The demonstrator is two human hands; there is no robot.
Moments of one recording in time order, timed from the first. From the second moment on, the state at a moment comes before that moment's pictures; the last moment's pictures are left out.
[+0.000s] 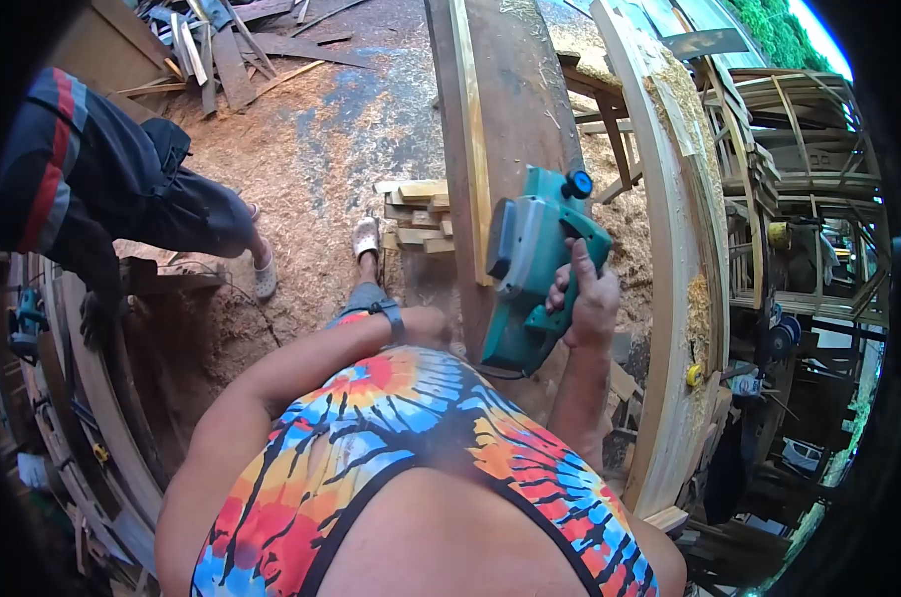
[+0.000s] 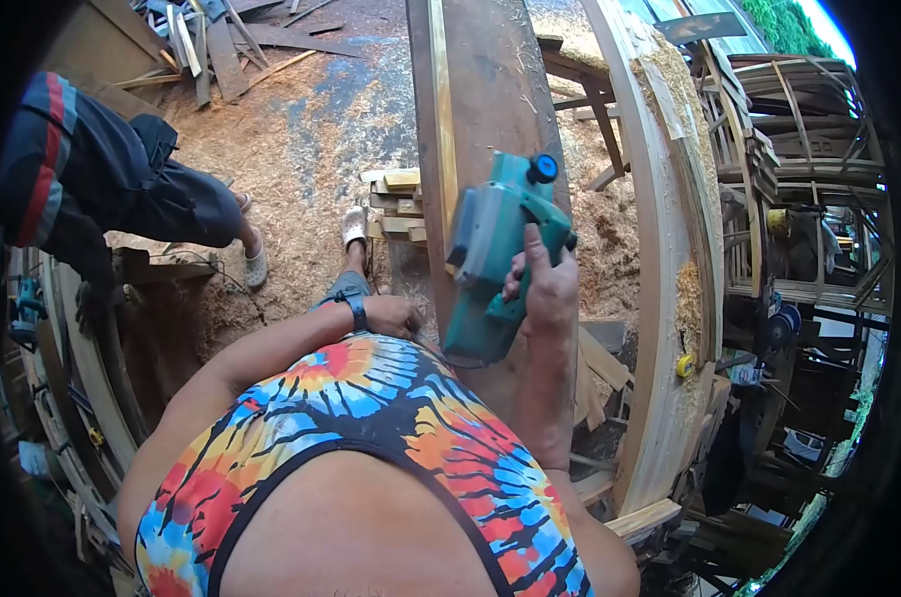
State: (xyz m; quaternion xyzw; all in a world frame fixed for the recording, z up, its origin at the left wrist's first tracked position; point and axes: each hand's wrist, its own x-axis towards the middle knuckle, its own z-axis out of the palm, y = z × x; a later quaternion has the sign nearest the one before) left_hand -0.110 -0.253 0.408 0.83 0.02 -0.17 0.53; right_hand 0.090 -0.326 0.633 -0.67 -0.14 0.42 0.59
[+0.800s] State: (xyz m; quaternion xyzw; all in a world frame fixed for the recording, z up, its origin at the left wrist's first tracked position) left_hand -0.171 -0.060 0.306 0.75 0.41 -0.01 0.51; right_hand 0.103 -0.133 0.594 -0.72 -0.28 0.43 0.47
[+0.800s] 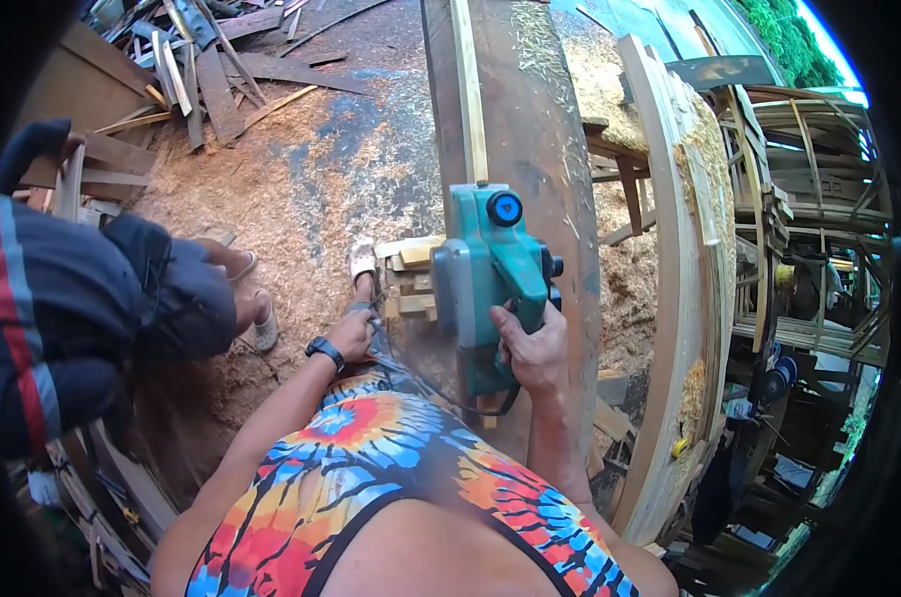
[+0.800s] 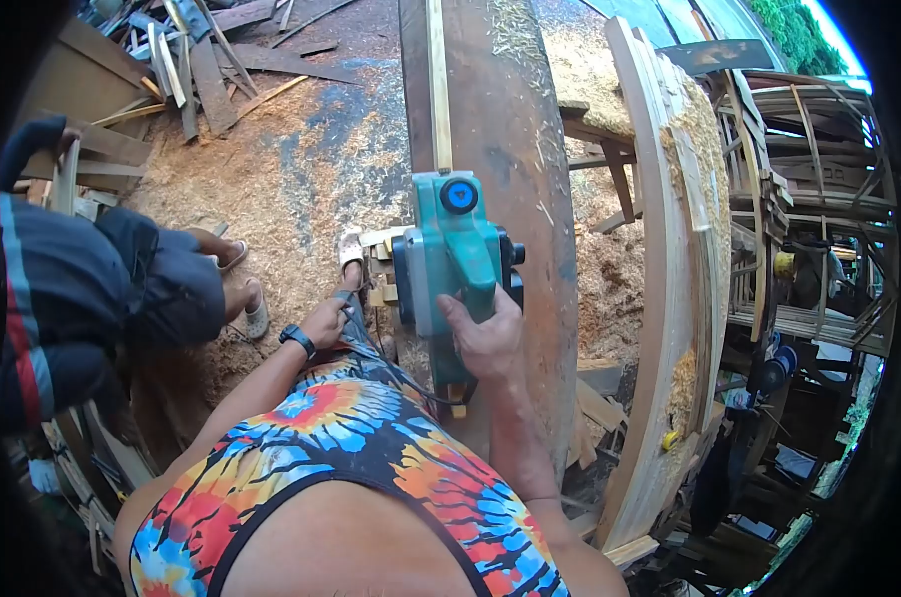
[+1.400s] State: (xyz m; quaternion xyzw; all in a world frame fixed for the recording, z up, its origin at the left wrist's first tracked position) left_hand -0.062 0.164 0.356 0.33 0.59 0.28 0.68; right_hand 0.261 0.377 0.564 -0.69 -0.42 0.37 0.46
